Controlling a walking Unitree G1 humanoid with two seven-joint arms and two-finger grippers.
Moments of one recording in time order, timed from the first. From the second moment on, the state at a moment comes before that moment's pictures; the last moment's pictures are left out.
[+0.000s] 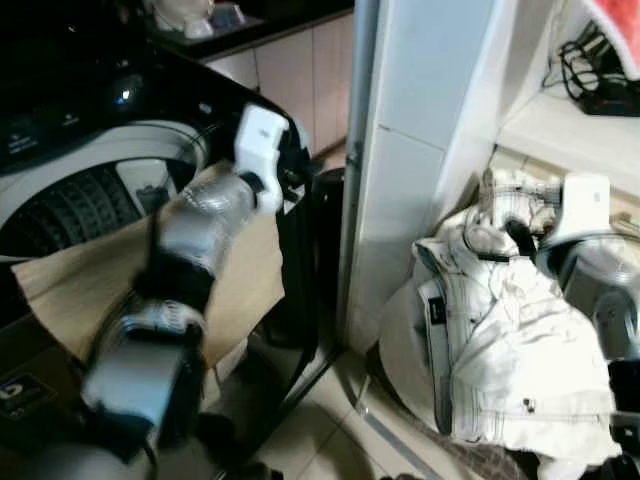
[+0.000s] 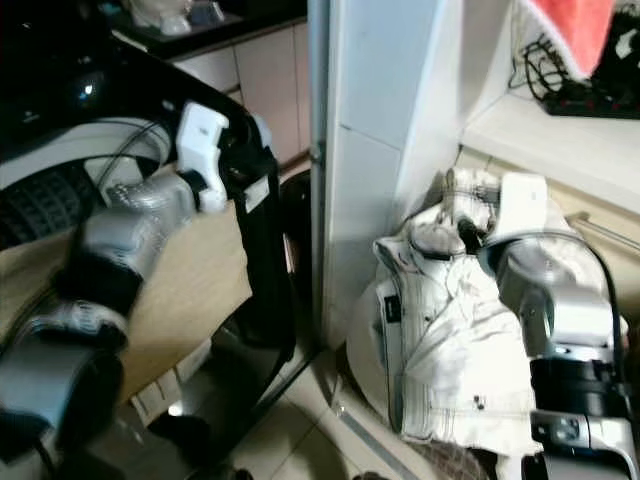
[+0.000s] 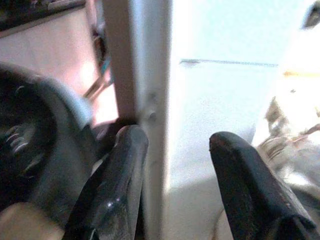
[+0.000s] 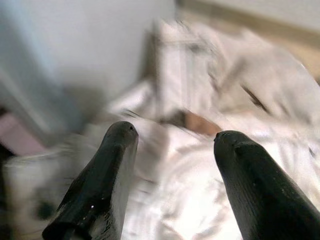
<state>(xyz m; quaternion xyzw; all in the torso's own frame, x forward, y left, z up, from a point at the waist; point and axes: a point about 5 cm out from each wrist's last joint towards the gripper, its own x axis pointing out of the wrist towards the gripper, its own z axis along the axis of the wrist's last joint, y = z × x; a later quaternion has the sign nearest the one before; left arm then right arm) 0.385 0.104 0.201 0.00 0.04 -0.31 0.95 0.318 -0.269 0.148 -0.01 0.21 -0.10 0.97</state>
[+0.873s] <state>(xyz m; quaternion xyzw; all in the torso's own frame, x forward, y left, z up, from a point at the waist) 0.293 0.068 0.177 0.10 0.02 -0.54 0.84 0.320 -0.307 0.079 0.05 0.29 -0.14 0.94</state>
